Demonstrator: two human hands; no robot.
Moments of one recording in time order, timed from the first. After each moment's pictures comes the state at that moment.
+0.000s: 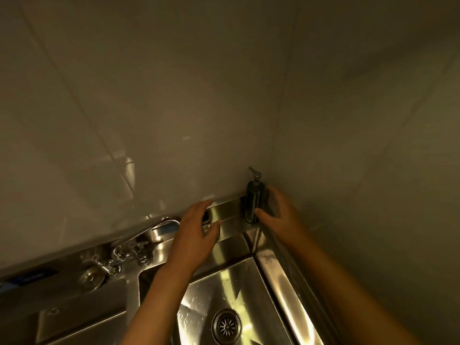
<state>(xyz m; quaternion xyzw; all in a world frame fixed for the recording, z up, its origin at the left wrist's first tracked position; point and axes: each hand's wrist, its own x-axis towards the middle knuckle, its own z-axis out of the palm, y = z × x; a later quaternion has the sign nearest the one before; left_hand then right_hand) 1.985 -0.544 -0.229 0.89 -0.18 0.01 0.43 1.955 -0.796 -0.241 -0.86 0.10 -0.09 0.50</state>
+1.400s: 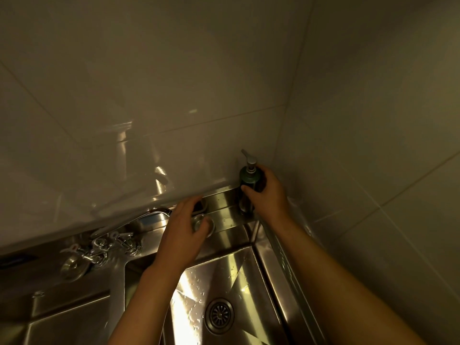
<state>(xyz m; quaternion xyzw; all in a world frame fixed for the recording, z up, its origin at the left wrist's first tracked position) 2.016 -0.557 -0.283 0.89 -0.13 0.01 0.43 2.055 -0.801 -0.296 -0.80 0.14 -0.11 0.58</state>
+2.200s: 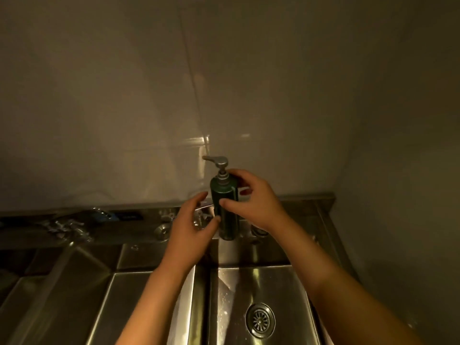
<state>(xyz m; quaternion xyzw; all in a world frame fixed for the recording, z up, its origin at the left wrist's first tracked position) 1.907 -0.431 -0.182 0.86 0.01 0.11 0.51 1.978 -0.617 -0.158 -0.80 -0.18 -0.01 0.57</state>
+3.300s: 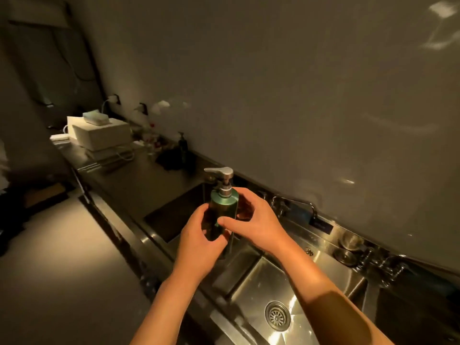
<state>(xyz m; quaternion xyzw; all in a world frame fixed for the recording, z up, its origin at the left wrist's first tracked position) 1.515 -0.017 -0.130 0.75 0.28 0.34 0.49 1.654 -0.116 -0.075 -0.68 -0.50 0.14 0.51</state>
